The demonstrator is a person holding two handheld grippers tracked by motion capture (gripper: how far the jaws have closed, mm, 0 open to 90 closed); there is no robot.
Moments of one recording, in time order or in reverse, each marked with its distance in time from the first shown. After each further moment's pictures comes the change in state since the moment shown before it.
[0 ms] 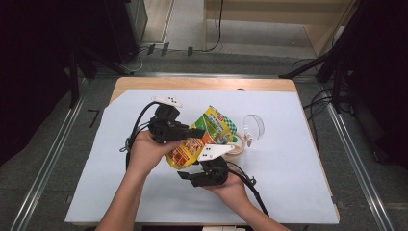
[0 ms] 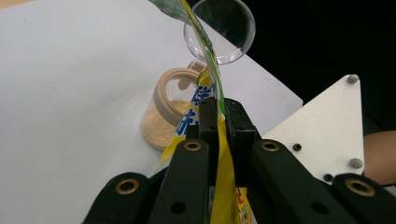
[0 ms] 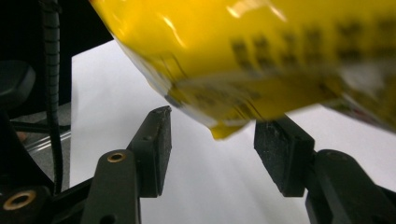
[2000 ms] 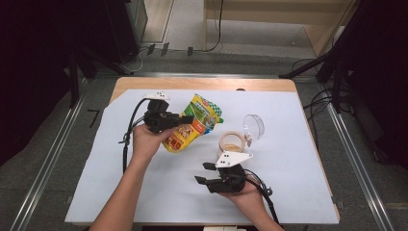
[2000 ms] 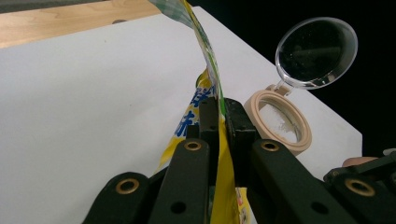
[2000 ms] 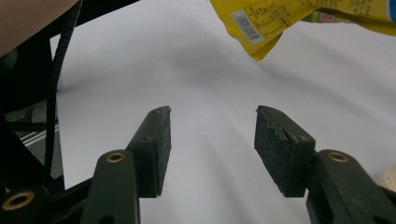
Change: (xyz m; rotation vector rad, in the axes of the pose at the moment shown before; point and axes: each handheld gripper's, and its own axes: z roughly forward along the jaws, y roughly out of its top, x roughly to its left) left arm 0.078 -0.019 0.016 -0.141 0.084 -0.036; right arm -0.001 -0.028 -0.038 0.029 -0.087 0.039
